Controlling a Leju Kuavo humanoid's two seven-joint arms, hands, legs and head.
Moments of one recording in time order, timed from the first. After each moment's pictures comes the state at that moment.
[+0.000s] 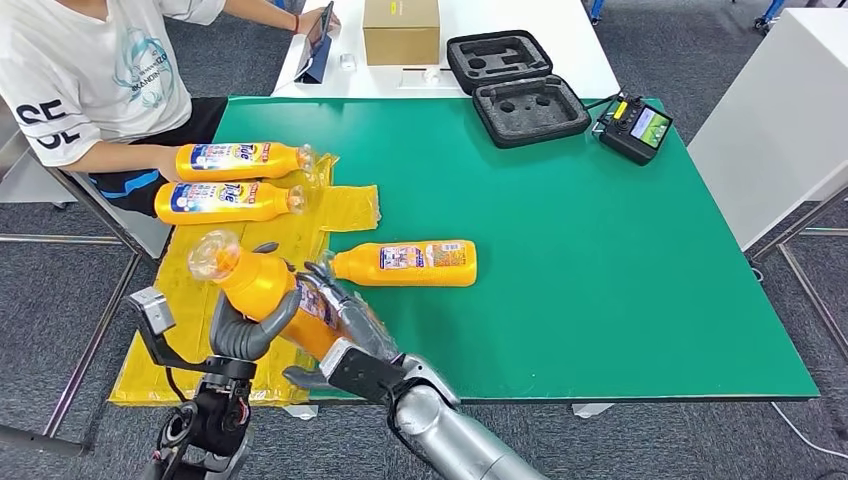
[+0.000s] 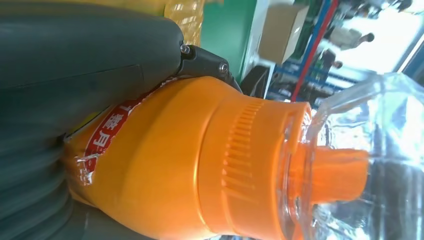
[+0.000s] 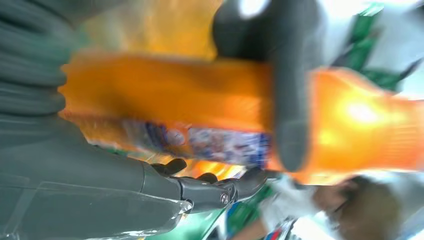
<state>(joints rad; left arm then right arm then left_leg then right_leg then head) -0.05 -0.04 -0.17 -1.56 0.55 0.04 -0.45 -0.41 0.34 0.53 -0.81 0.24 -0.22 -0.70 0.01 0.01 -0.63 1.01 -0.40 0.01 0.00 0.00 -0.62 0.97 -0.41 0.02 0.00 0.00</state>
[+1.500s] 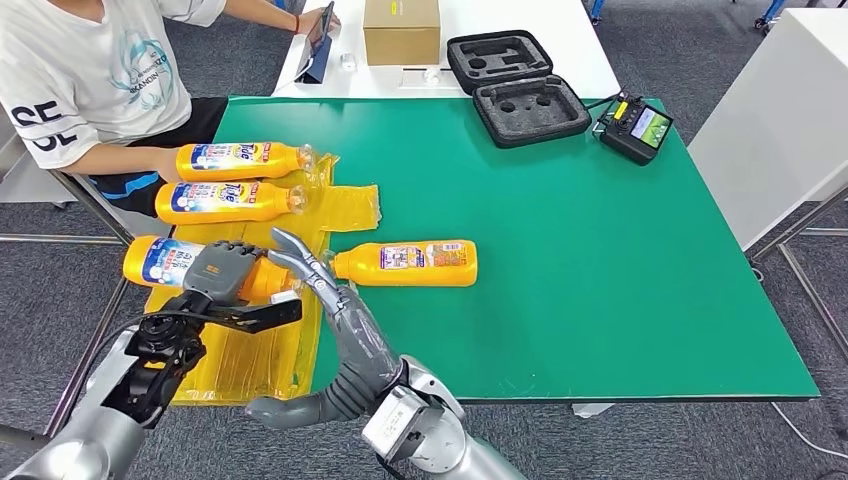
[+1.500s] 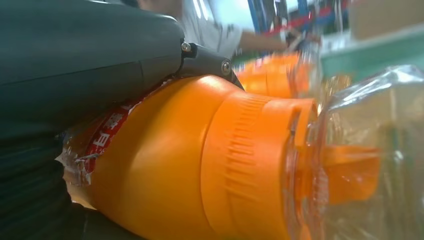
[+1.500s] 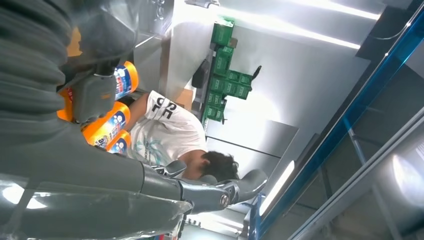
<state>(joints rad) -0.50 0.17 -0.20 -0.88 -1.21 0.20 -0.31 -0.27 0.26 0.62 -1.42 0.11 -0.16 -0.70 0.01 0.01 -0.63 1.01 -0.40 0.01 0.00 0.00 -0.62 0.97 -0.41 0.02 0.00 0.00</state>
